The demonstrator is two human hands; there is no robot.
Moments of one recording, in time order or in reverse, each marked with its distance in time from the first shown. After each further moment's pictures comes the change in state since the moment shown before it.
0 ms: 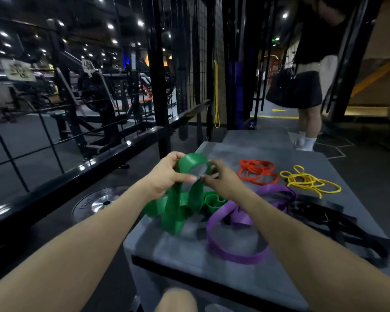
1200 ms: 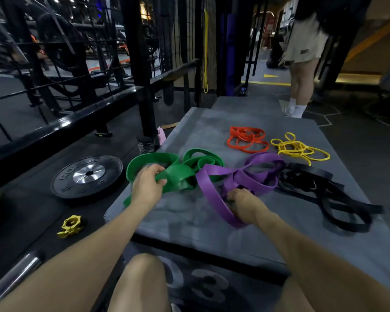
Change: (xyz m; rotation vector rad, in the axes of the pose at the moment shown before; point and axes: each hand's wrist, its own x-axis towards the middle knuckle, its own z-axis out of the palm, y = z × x) left_hand 0.000 -0.127 0.012 0.759 0.421 -0.066; right_hand -0.056 0.139 0.008 -0.763 -0.321 0.240
